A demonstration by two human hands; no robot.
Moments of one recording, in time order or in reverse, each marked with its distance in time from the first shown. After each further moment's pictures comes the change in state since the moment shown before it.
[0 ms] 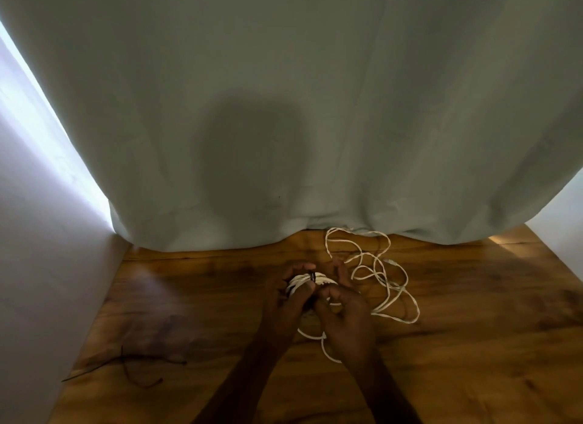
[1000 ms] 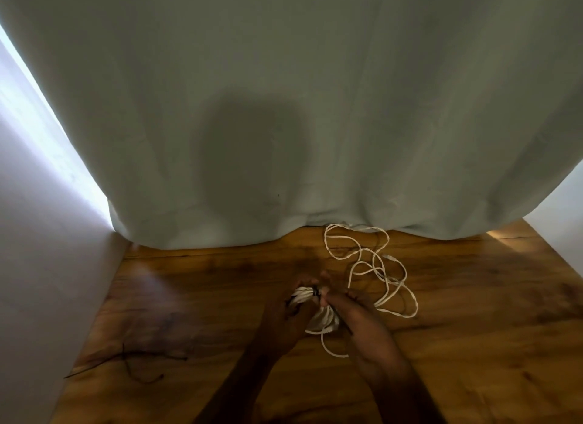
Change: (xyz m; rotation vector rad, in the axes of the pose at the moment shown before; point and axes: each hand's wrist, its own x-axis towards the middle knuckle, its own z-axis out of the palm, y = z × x) left_hand -0.019 -0.008 -0.012 0.303 -0.204 -0.049; right_hand -0.011 -0.021 -0.020 0.802 -0.089 0.552
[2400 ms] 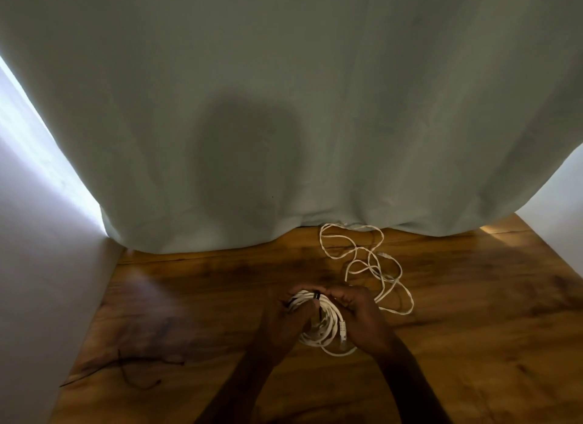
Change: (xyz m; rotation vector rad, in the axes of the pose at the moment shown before) left_hand -0.003 0.008 0.007 -0.132 0.032 -0.133; right_hand 0.032 0.008 -0.044 -0.667 -0.326 -0.576
